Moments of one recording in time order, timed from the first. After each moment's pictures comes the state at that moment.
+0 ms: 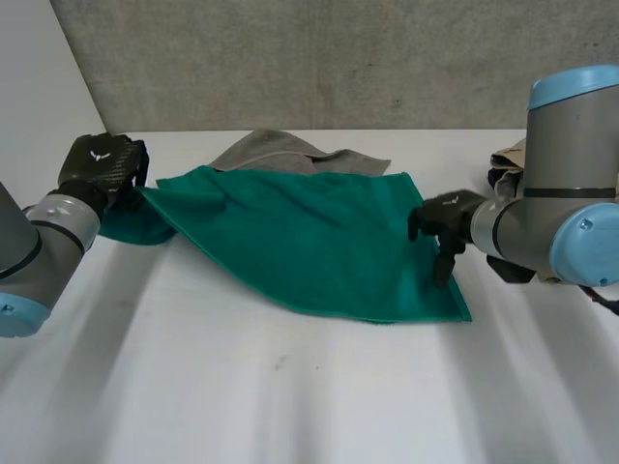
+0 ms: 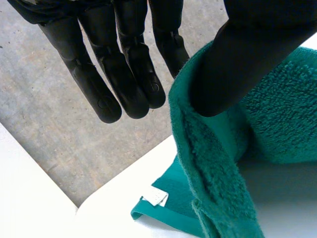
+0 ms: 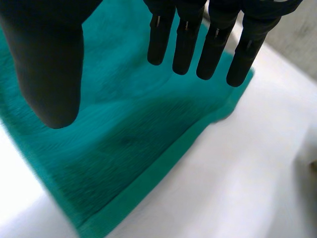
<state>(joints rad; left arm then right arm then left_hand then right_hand) 4.59 -1.97 -1.56 3.52 -1.35 3.45 1.94 -0.82 0.85 0.61 1.42 2.70 1.17 1.20 1.19 1.20 0.99 0.49 0.48 0.49 0.48 0.28</state>
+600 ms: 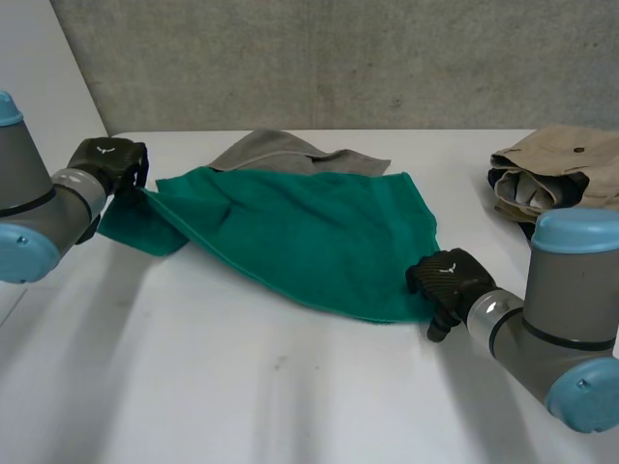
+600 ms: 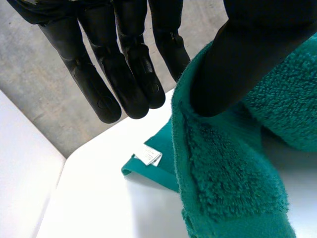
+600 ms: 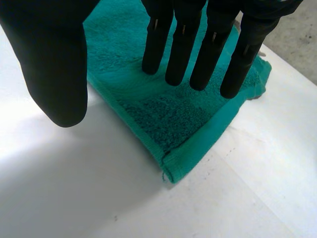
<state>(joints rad) 4.56 -2.21 -1.08 3.07 -1.47 3.45 1.95 -1.06 1.63 -0.07 1.41 2.68 1.17 1.20 1.19 1.20 0.99 0.63 0.63 0.63 0.63 0.46</state>
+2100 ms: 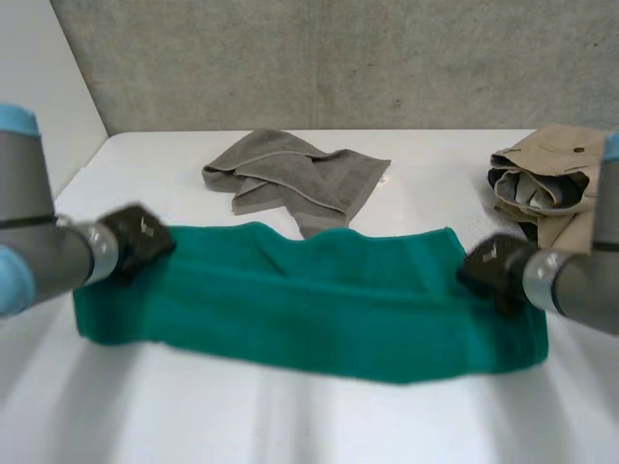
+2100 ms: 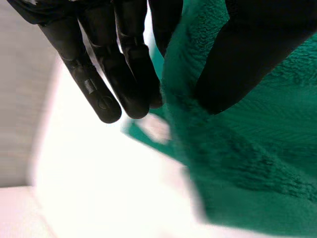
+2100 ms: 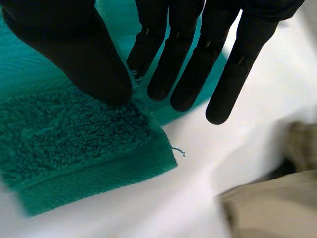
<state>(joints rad) 4.50 -2.11 -1.23 2.74 -1.43 4.23 1.80 -1.05 1.35 0.40 1.38 2.20 1.17 1.20 1.19 1.20 0.99 1.14 1.18 1.19 1.20 1.02</state>
